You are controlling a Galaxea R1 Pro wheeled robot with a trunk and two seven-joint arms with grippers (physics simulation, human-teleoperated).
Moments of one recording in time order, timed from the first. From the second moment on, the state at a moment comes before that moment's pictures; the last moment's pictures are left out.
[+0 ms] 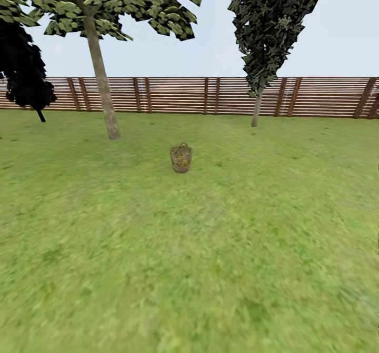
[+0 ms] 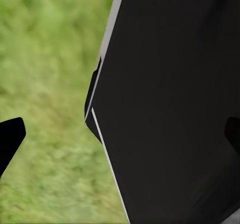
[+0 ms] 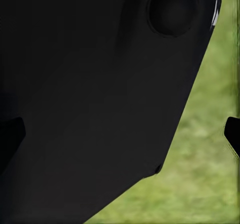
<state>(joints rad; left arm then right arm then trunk) 0.04 0.02 0.05 0.00 0.27 -0.04 0.05 0.00 0.03 0.08 -0.03 0.15 -0.03 -0.01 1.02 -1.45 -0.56</state>
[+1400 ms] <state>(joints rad) 0.04 0.02 0.05 0.00 0.27 -0.04 0.05 0.00 0.03 0.07 -0.02 0.14 -0.03 -0.01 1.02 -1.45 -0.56</state>
